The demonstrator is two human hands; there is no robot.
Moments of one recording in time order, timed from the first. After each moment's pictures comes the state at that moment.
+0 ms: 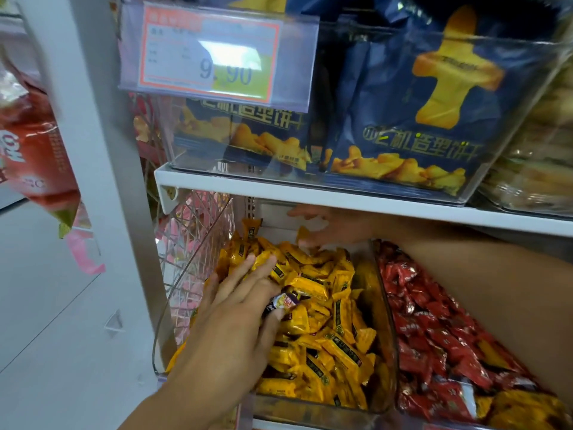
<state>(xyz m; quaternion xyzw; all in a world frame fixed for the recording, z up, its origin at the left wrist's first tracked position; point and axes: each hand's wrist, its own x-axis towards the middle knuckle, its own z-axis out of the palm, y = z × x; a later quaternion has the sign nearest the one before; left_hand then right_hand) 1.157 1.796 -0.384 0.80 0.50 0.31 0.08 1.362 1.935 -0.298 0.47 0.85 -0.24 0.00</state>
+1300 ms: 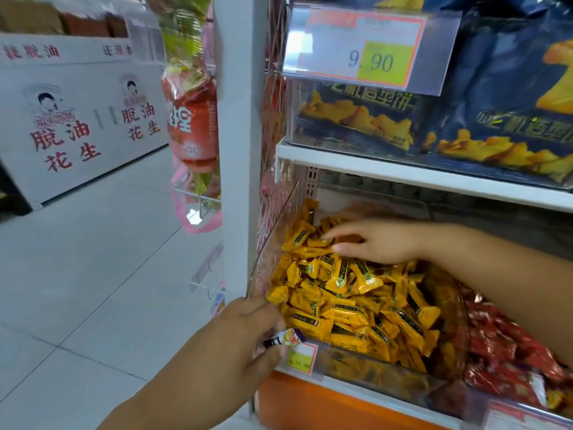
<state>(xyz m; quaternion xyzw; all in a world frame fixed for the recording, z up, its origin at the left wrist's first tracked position) 1.071 1.731 -0.382 0.81 0.52 0.21 0.18 1.315 1.900 -0.316 0.46 0.88 -0.12 0.10</state>
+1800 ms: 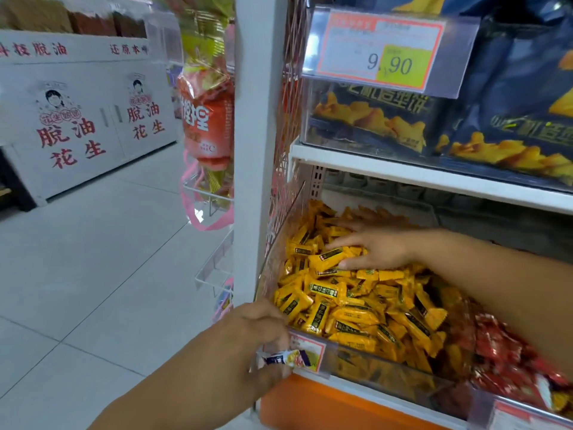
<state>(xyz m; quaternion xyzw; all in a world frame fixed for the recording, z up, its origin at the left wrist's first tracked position) 1.063 1.726 -0.377 0.81 0.50 0.20 0.24 1.315 1.916 -0.339 0.45 0.87 -0.08 0.19</state>
